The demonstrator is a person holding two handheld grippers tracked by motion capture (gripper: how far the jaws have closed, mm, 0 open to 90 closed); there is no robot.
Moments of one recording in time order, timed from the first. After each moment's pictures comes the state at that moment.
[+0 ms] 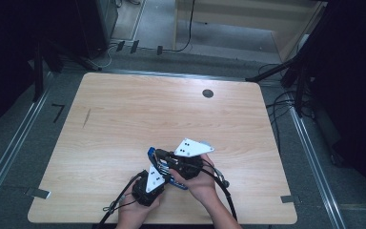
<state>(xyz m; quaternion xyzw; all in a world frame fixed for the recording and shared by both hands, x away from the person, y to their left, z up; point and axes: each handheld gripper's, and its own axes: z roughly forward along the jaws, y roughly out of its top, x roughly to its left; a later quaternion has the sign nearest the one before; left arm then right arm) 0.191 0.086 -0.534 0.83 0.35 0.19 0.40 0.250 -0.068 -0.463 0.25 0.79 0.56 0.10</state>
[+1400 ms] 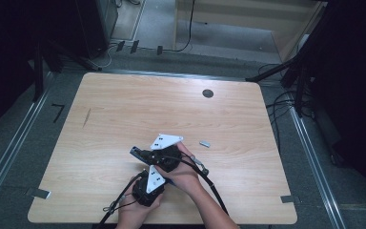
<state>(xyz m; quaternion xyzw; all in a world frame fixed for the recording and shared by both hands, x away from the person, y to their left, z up) 0.191 0.085 -0.534 0.83 0.35 0.20 0.39 0.281 -0.013 -0.488 0.22 0.85 0.48 0.07</state>
